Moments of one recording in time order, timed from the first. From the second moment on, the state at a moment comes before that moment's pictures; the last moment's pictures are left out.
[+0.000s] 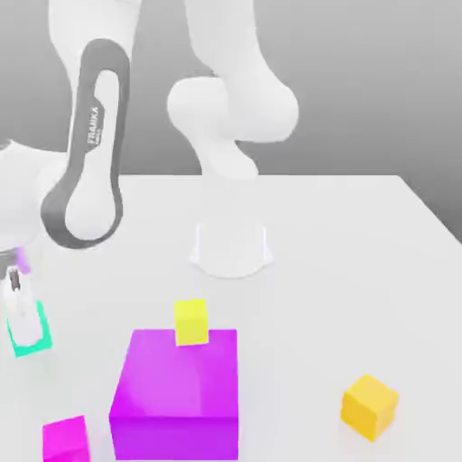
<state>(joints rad) -0.37 0.17 -0.37 -2.59 0.20 2.75 0.95</state>
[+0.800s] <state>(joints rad) -0.19 -0.32 0.02 -2.87 0.02 2.55 1.53</state>
